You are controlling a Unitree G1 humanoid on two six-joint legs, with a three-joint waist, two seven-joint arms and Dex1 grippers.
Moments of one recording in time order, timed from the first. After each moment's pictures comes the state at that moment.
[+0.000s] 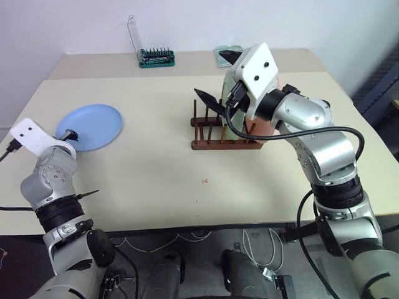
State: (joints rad) left arm -0.67 0.35 0.74 0.24 -0.44 0.81 0.38; right arm -0.84 -0.49 0.20 -0.28 0.21 0.50 0.48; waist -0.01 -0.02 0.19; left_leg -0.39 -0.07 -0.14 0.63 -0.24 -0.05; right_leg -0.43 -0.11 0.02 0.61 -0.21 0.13
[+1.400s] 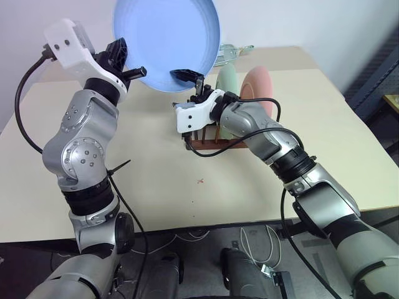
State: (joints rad) left arm -0.82 0.22 0.36 -0.35 -0.62 0.80 0.17; right arm -1.09 -0.37 0.53 0.41 -0.61 -0.25 0.29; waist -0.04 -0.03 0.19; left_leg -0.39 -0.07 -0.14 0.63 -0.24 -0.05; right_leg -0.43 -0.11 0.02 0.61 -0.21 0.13
